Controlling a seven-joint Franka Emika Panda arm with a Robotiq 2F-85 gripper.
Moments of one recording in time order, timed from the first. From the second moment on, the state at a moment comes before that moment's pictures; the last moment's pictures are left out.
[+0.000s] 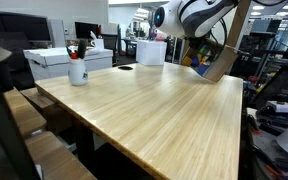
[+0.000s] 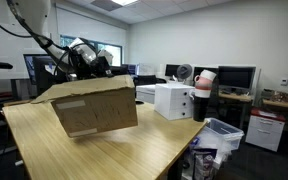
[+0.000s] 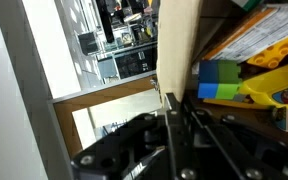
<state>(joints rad) 0.04 0.19 0.04 -2.08 -1.15 1.34 1.06</state>
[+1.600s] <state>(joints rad) 0.05 0.18 0.06 -2.08 -1.15 1.38 0.97</state>
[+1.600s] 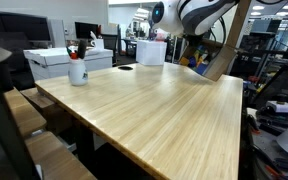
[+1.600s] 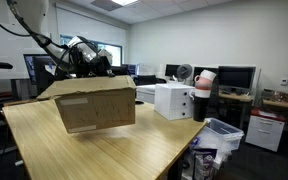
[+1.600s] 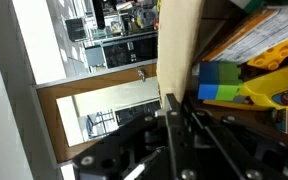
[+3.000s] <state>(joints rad) 0.05 0.15 0.07 -2.07 -1.15 1.42 0.84</state>
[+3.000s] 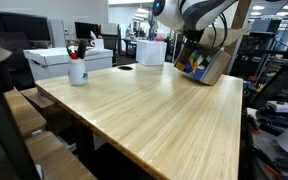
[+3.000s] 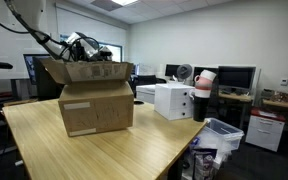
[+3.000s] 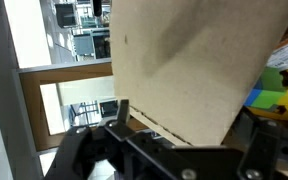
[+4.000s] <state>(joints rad) 0.03 0.13 0.03 -2.06 -0.96 1.67 0.64</state>
